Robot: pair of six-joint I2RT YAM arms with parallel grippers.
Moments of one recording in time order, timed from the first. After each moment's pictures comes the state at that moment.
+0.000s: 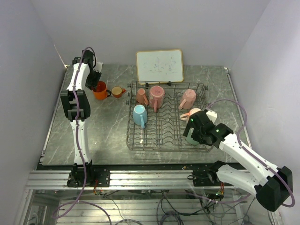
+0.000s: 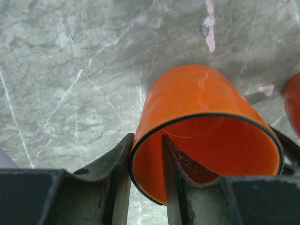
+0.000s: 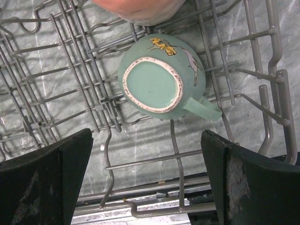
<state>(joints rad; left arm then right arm) 0.03 2.47 2.36 -1.15 0.01 0.32 0.60 0.96 0.72 -0.86 0.37 0.86</state>
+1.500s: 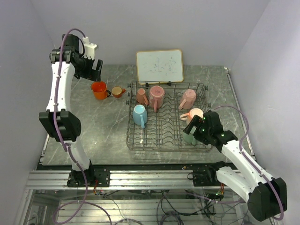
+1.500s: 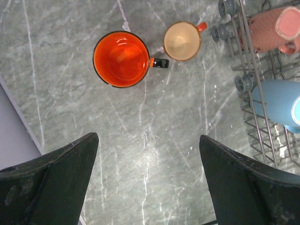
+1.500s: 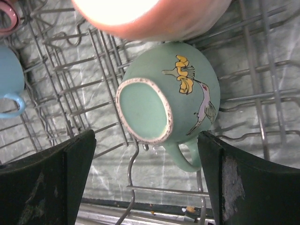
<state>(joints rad) 0.04 1.89 2.14 -1.20 0.25 0.33 0.30 0.88 0.52 -0.52 0.01 0.76</state>
